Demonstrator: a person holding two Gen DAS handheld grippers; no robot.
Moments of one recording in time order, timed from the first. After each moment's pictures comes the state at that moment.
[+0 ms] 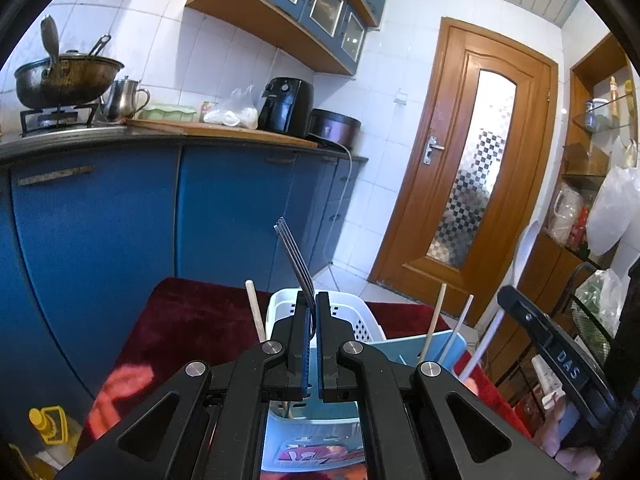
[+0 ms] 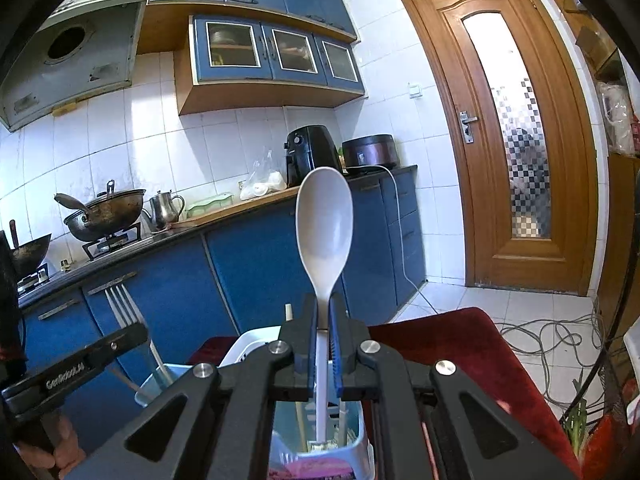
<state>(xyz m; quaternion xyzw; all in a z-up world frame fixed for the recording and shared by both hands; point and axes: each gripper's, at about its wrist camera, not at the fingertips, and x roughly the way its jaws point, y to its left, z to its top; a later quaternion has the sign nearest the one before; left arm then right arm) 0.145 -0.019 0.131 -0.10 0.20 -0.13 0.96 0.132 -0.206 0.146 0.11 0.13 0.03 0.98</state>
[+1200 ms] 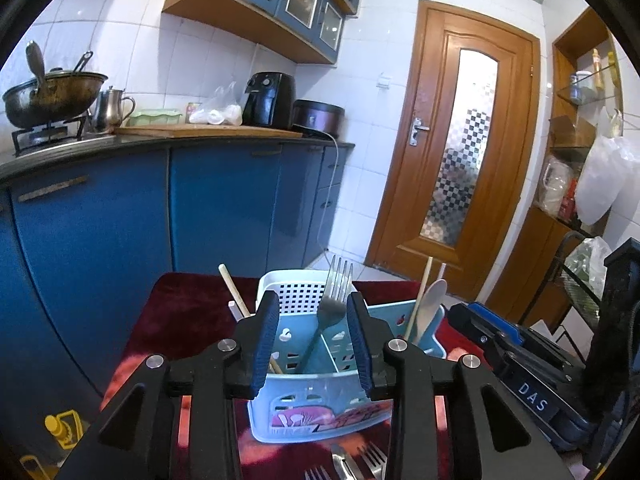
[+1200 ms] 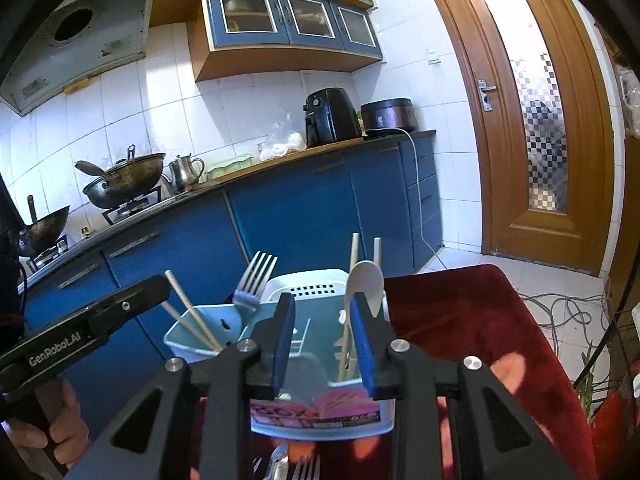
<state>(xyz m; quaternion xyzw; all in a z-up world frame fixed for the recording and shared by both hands) 0.111 -0.032 0.142 -0.06 0.22 -0.15 0.96 0.105 -0.191 0.135 0.11 0.20 0.08 0.97</state>
